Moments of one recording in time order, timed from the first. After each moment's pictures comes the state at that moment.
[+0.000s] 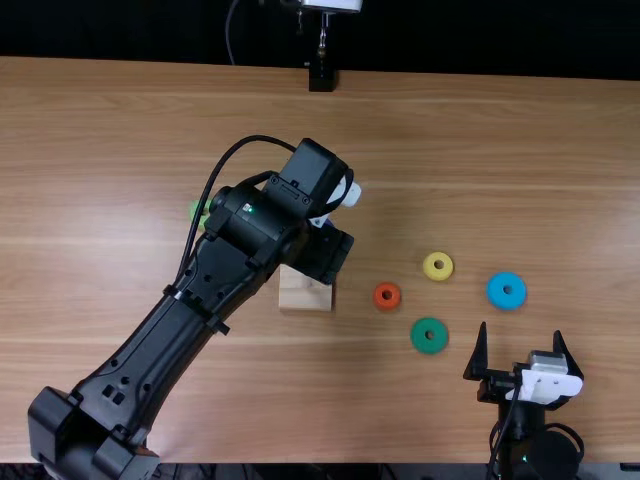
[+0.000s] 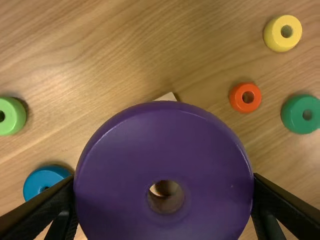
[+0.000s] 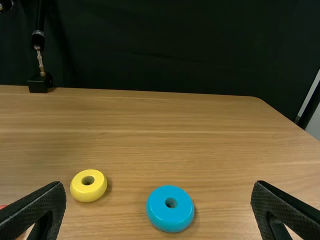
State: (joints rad) left arm -0.61 1.85 1.85 -1.15 0.01 -0.14; right arm 0.01 0.01 0.03 -0.08 0.15 -0.12
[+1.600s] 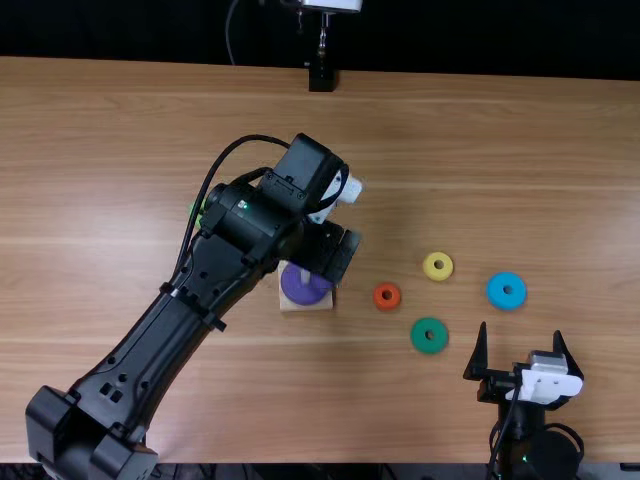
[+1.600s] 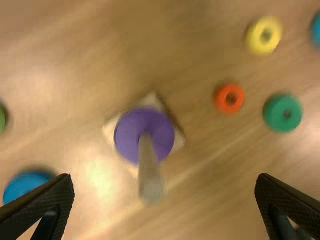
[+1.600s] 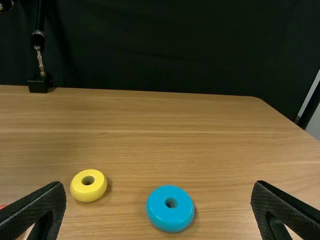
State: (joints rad) left arm -0.59 1.85 1.85 -1.08 0.08 -0.14; right arm 0.01 0.01 0.03 -0.08 0.15 -0.12
